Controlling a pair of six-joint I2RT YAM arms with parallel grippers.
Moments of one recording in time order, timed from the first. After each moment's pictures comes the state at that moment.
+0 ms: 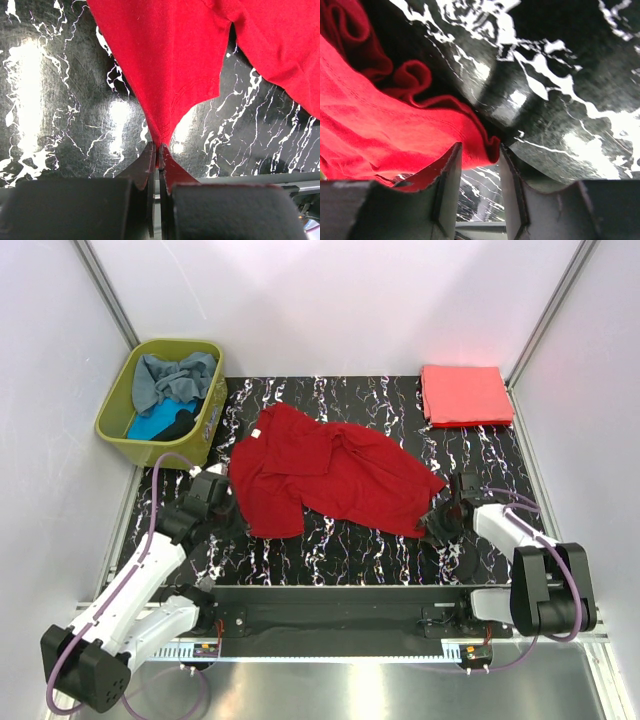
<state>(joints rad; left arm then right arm) -0.39 0.87 0.72 -0.80 0.00 -0.71 0.07 1.28 0.55 -0.48 -0.16 1.10</state>
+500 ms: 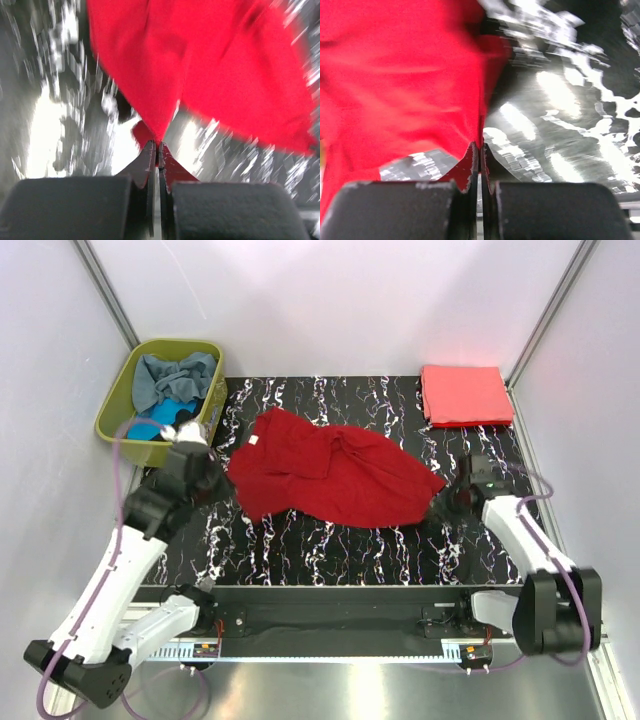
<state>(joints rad) -0.39 0.89 1.05 -0.91 -0.15 -0.66 0.07 1.21 0.71 -0.64 -0.15 0.99</state>
